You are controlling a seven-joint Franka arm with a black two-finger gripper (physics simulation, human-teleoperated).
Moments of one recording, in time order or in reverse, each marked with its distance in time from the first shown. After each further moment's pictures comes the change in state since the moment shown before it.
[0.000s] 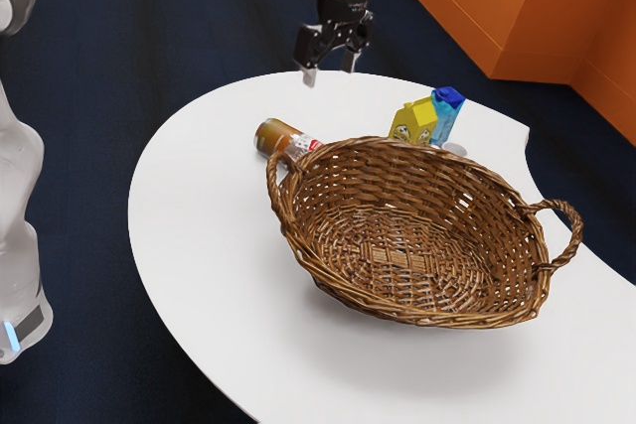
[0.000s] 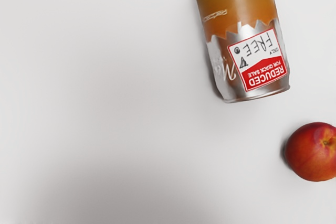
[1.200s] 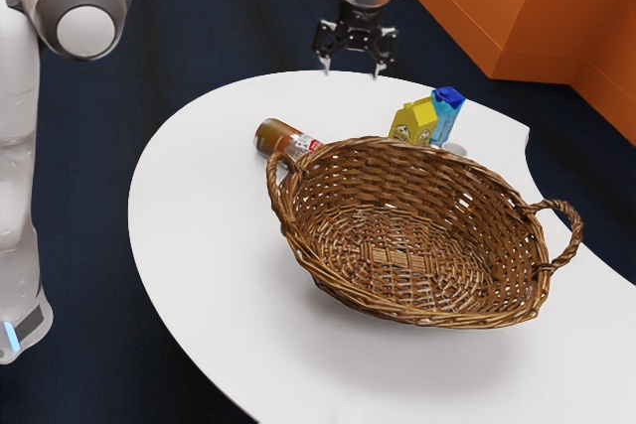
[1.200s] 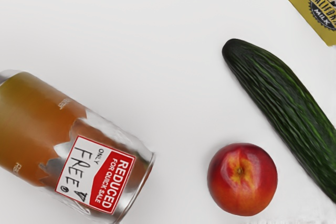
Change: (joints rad) arm 0.198 0.297 0.038 0.166 -0.081 0.155 1.074
